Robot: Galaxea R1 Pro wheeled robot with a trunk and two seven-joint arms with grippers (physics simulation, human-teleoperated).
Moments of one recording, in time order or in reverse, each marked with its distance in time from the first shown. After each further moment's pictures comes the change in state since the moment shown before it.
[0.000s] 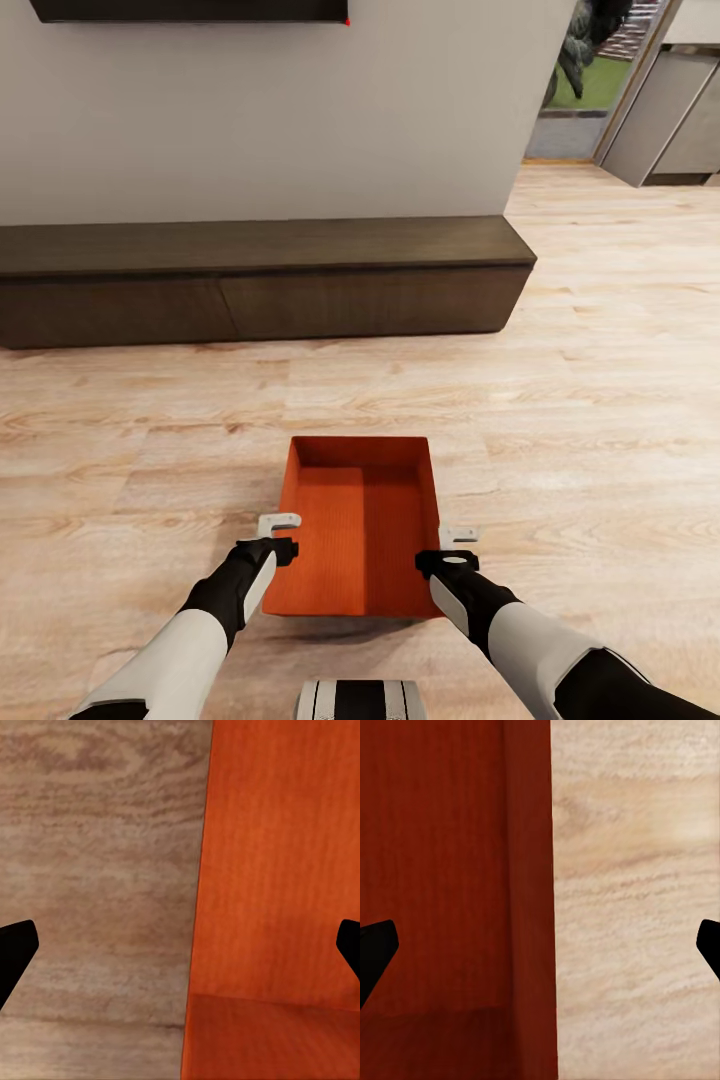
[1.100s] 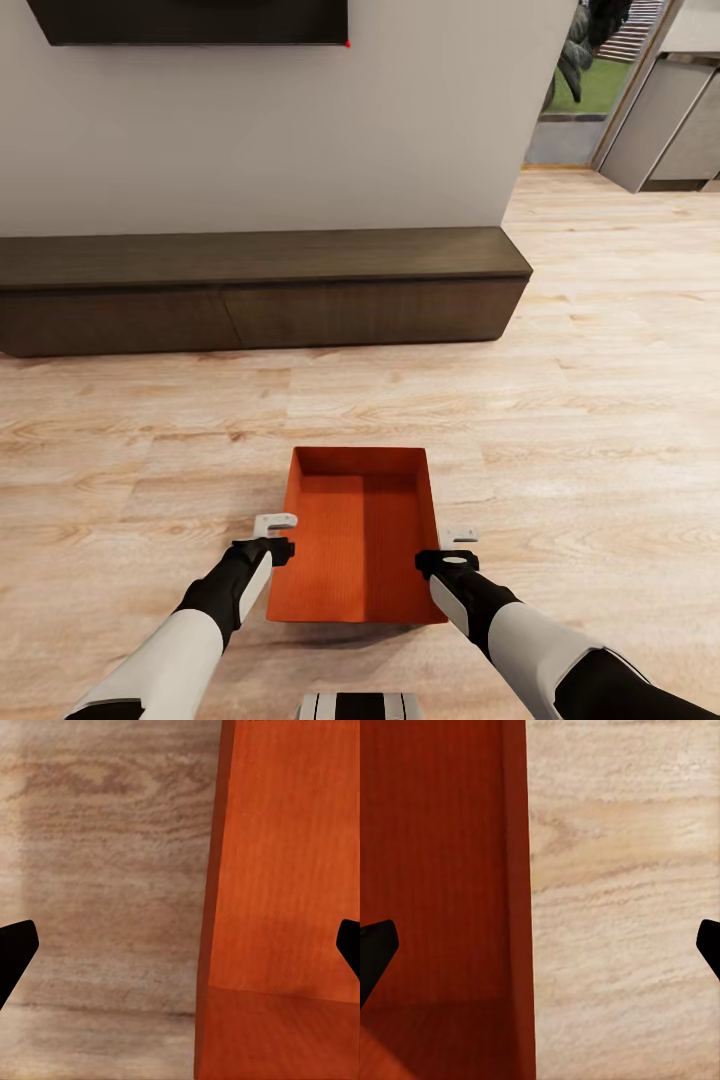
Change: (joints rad) left arm 0.000 0.014 0.000 0.000 0.000 -0.002 -0.009; right arm 0.000 0.000 0.000 0.000 -0.001 0.000 0.000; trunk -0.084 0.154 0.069
